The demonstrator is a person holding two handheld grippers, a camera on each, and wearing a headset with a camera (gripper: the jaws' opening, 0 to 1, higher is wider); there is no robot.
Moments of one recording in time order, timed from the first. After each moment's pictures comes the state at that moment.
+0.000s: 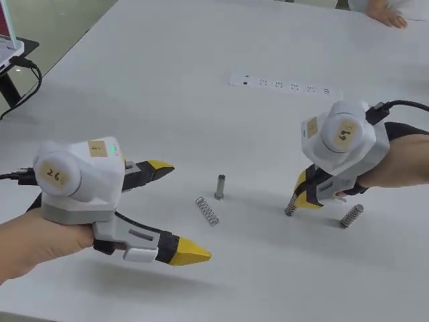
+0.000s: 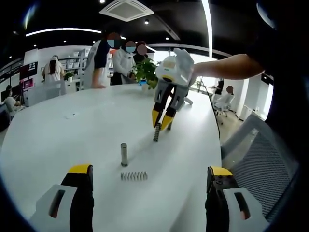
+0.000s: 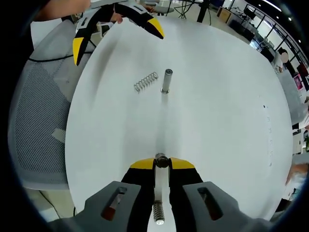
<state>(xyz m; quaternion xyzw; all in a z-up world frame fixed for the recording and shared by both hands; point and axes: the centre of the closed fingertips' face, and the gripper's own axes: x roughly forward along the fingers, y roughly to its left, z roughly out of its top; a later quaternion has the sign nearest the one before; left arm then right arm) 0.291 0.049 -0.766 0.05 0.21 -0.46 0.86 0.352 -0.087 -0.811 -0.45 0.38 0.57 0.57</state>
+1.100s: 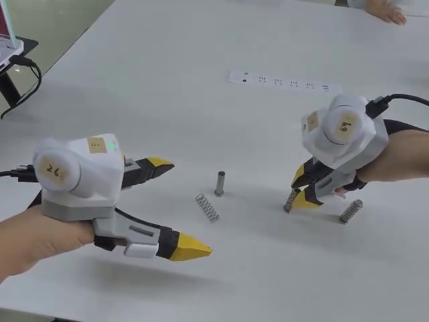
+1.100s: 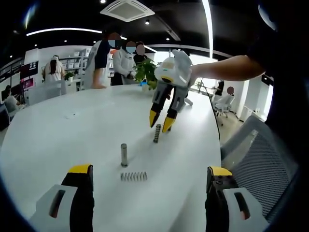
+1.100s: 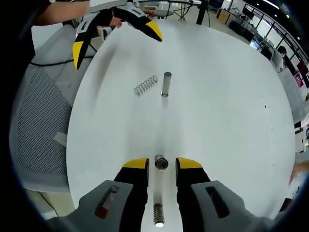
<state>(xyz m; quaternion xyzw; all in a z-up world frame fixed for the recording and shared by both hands) 0.290 0.048 -0.762 0.05 0.21 -0.46 0.86 0.353 -0.081 -0.804 -0.42 0.37 0.58 0.59</state>
